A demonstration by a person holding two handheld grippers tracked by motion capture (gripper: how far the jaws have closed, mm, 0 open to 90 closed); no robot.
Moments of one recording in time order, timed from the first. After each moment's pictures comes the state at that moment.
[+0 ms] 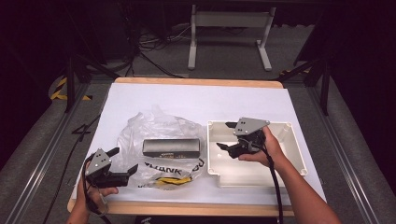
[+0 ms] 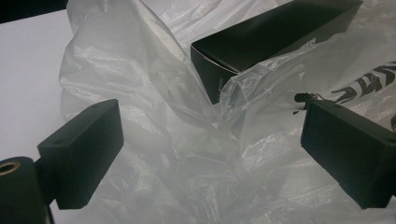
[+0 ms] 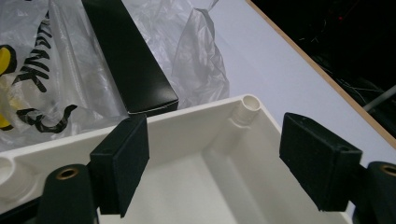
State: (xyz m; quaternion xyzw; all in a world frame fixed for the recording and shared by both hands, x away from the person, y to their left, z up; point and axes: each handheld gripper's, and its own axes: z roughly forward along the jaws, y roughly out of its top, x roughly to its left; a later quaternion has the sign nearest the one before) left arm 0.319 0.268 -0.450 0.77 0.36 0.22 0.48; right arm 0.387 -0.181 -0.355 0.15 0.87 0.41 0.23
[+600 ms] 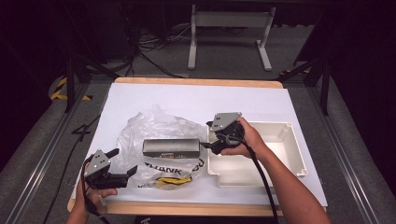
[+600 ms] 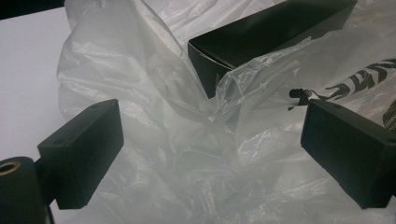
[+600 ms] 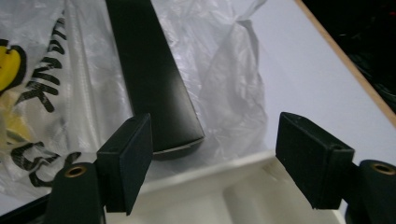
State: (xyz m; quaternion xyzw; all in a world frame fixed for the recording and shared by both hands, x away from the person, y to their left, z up) left arm 0.316 0.270 -0.450 0.77 0.36 0.22 0.48; right arm 0.409 -0.129 -0.355 0.10 0.90 0.37 0.19
